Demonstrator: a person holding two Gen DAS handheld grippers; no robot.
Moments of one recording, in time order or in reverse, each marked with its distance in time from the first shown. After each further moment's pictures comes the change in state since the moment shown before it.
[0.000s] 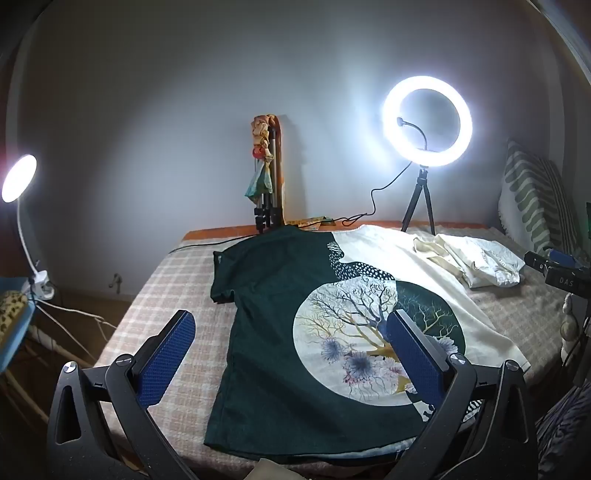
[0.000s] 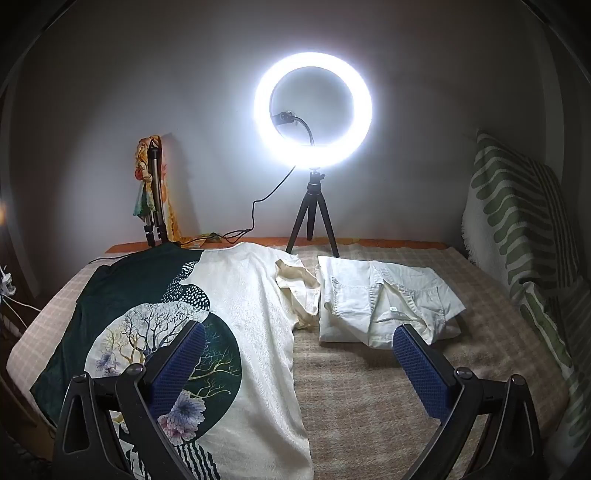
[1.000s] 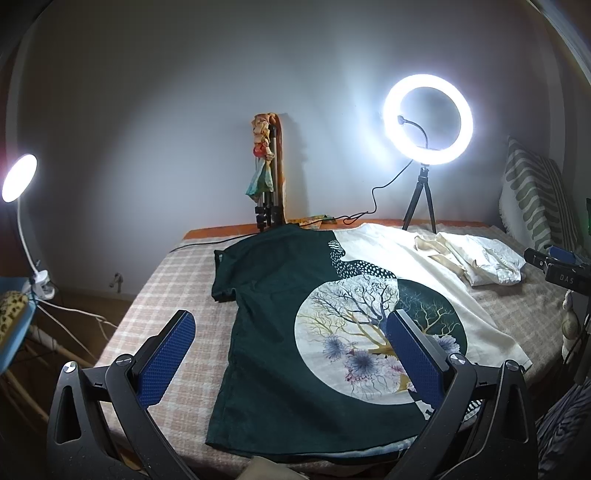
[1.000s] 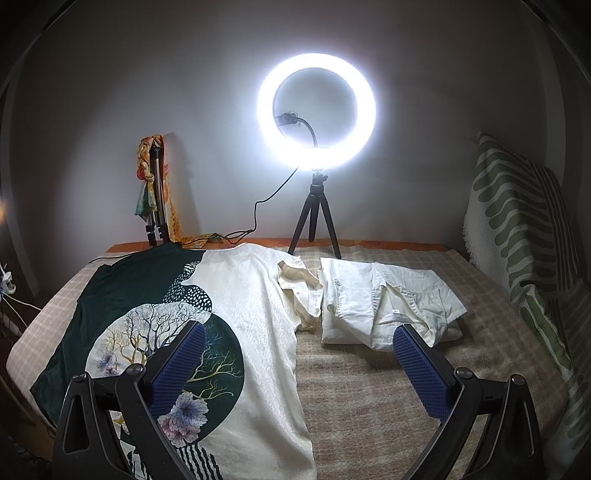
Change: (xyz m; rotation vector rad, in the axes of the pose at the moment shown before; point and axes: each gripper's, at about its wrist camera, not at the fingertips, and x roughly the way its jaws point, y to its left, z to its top) left arm 0.001 0.002 -0.004 -0.002 0.000 0.005; right arm 0.000 0.006 0.003 -0.014 -0.003 0.006
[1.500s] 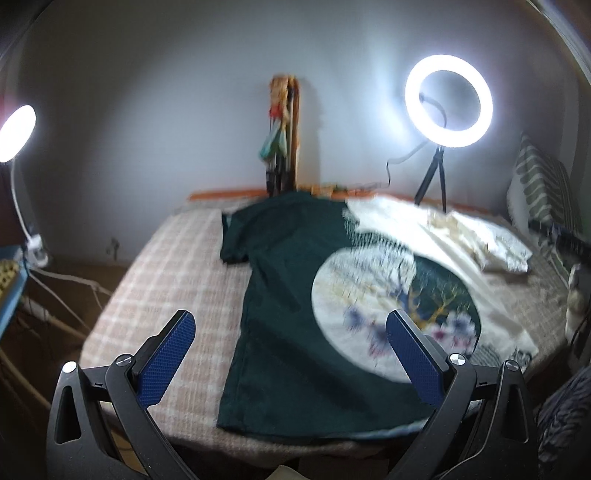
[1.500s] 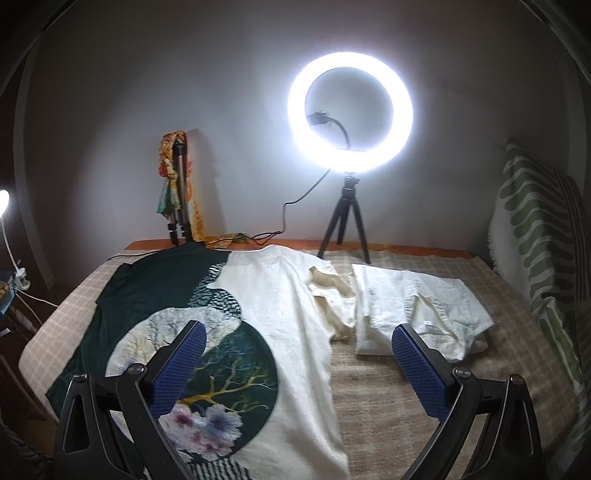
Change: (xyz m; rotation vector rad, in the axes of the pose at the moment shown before) left arm 0.030 0.042 -0.022 -0.046 0.169 -0.021; right arm 0.017 0.036 0.024 -0.026 0.029 0.098
